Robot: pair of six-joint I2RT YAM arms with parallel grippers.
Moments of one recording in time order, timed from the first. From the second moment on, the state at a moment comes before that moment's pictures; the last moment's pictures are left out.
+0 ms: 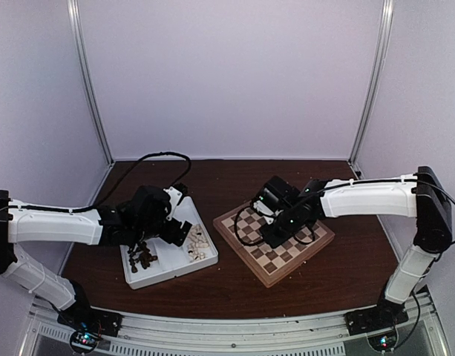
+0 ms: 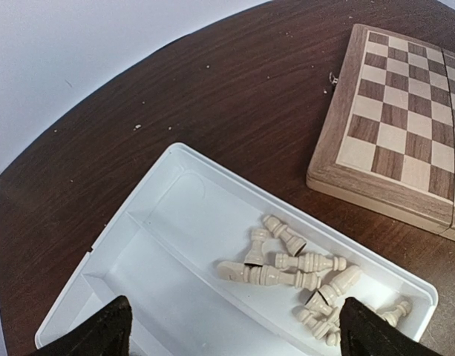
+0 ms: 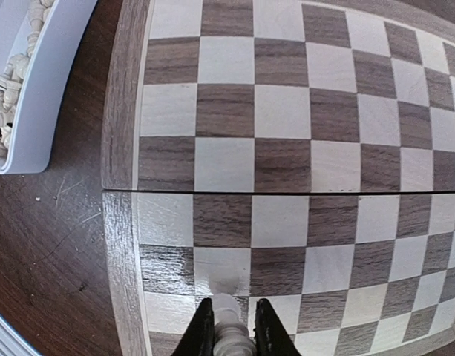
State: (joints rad) left arm -0.88 1.36 0.75 -0.08 -0.41 -0.09; right arm 0.90 1.71 1.19 -0.64 0.12 0.27
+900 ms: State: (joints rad) left arm -0.88 1.35 0.77 -0.14 -0.55 -0.13; right arm 0.81 1.45 1.13 -0.71 0.50 0.33
